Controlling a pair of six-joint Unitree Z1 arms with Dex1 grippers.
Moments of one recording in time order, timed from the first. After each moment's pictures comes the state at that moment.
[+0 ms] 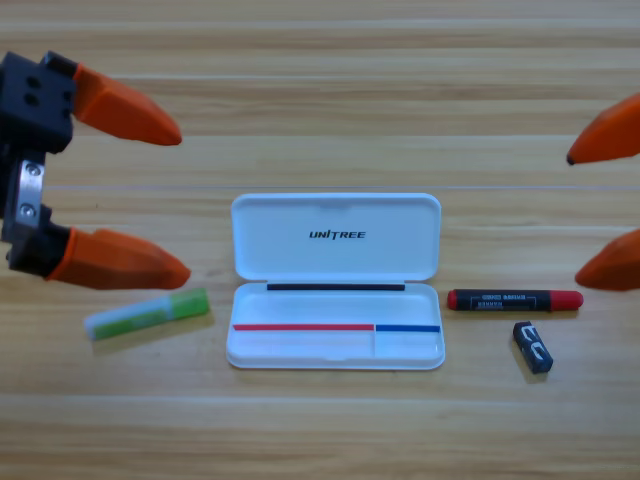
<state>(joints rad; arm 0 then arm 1) -0.86 1.24 -1.10 0.57 -0.22 0.47 0.77 1.33 -1.23 0.74 0.43 -0.44</state>
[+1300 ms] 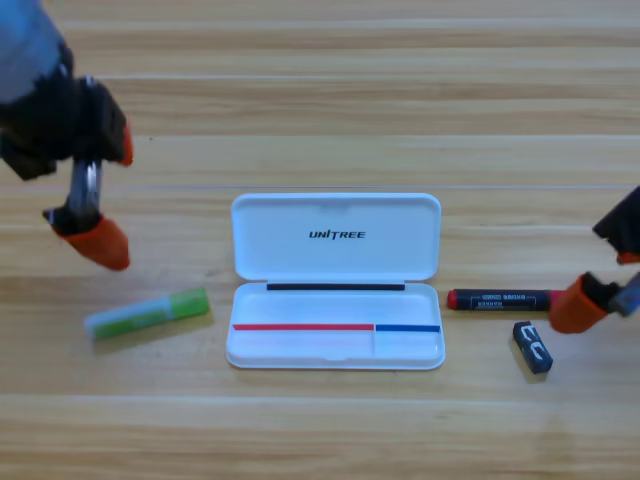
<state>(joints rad) -0.74 1.68 -1.50 1.10 0.09 0.67 0.80 1.66 -1.13 0.72 -0.08 0.04</state>
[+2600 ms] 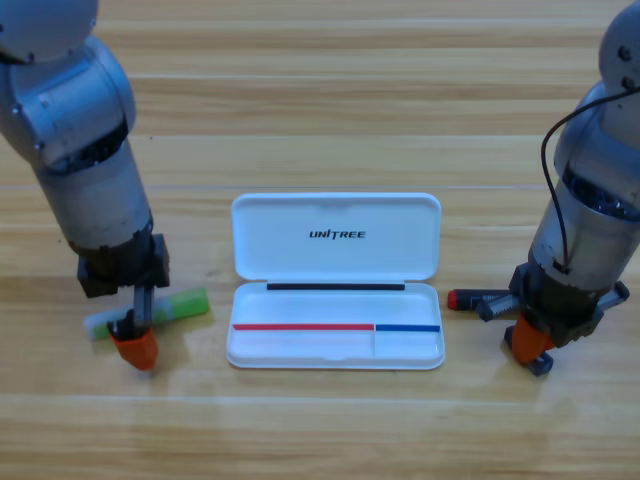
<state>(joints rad) -0.65 1.96 -1.23 0.78 0.07 0.69 0.79 2.02 -1.25 0.72 -0.03 0.32</state>
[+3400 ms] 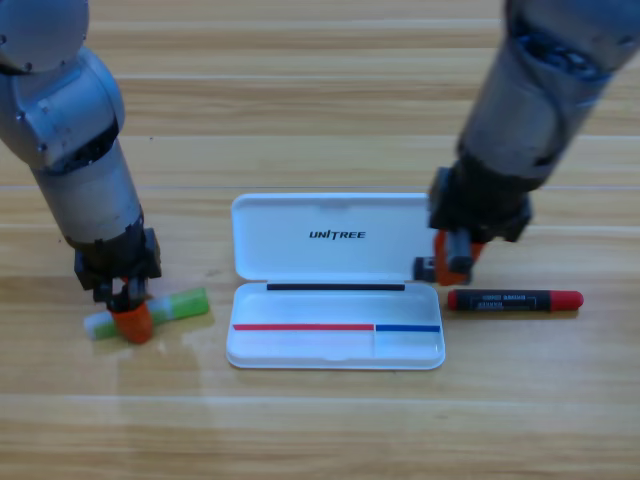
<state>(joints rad) -0.57 2.01 -1.21 0.69 0.06 0.74 0.86 2.05 -1.73 1.06 0.06 -0.66</state>
